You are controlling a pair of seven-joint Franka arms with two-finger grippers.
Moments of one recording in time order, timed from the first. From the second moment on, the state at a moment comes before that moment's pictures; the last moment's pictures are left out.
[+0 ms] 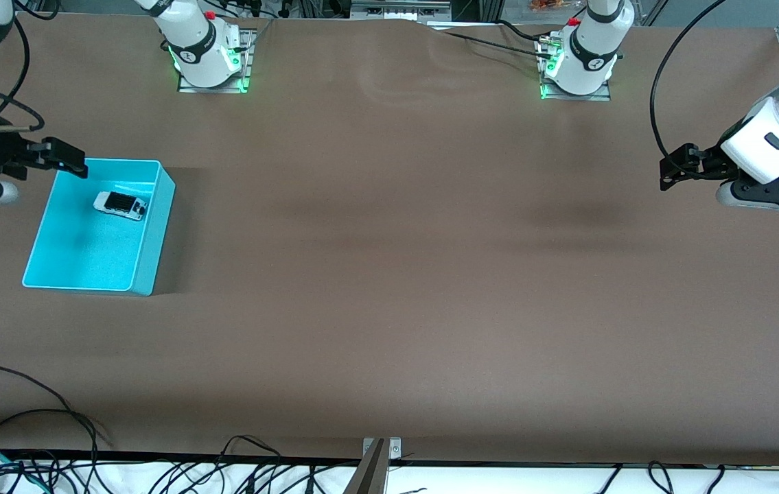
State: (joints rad) left arm -0.10 0.04 0.02 -1.61 0.02 1.61 0.01; right arm -0.08 0.09 0.13 -1.51 -0.05 1.47 -0.01
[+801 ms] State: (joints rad) left arm -0.10 0.04 0.02 -1.61 0.02 1.61 0.01; right arm -0.01 -0.04 0.00 -1.67 -0.05 1.56 0.00
